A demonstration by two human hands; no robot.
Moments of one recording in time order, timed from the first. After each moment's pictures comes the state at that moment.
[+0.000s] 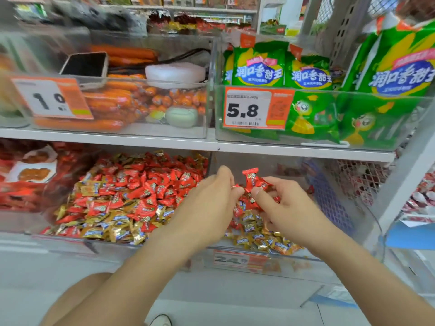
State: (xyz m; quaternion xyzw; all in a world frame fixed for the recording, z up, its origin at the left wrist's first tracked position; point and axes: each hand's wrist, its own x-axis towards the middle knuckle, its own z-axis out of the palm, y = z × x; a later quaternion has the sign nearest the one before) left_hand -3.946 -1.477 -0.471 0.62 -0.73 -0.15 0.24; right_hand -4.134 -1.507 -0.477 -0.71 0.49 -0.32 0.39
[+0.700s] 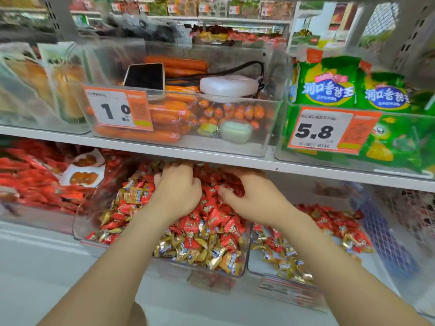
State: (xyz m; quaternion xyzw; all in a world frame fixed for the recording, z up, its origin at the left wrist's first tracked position) left_hand -3.801 -1.525 -0.484 0.79 -0.58 -0.07 0.20; right_hand -3.996 -1.579 -0.487 -0.88 0.38 -0.23 0.16
